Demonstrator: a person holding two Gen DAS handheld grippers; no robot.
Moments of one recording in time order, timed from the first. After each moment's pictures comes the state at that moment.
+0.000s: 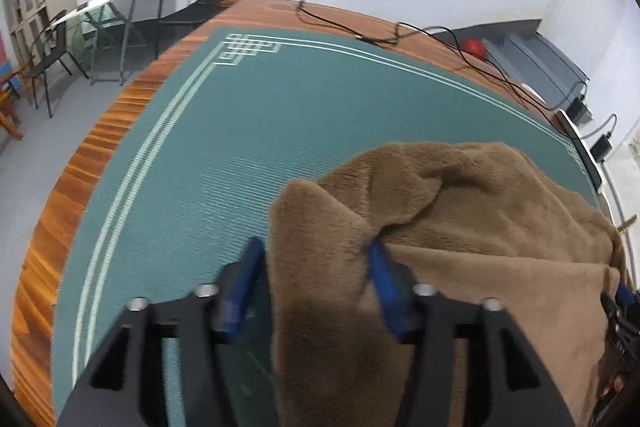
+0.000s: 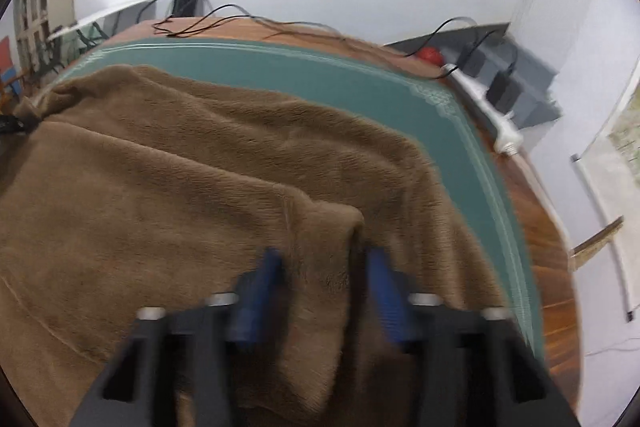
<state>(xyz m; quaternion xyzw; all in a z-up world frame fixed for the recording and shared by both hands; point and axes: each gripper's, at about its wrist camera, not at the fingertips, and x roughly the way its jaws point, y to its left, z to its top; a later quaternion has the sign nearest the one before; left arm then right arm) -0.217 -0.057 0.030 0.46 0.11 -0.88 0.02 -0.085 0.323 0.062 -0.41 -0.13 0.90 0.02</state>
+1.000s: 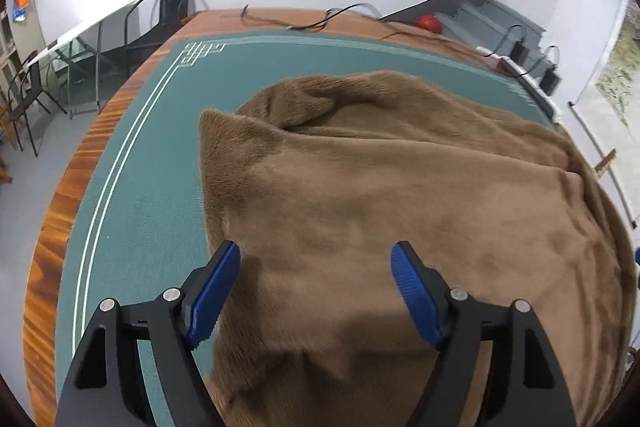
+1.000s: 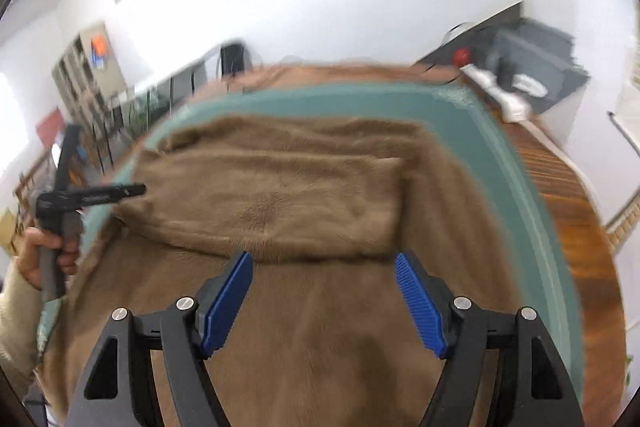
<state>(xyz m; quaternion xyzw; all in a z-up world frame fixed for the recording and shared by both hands) -0.122 0.004 0.062 0.45 0.04 -0.89 -0.06 0.078 0.365 0.129 -0.36 0.03 0.93 -0.09</state>
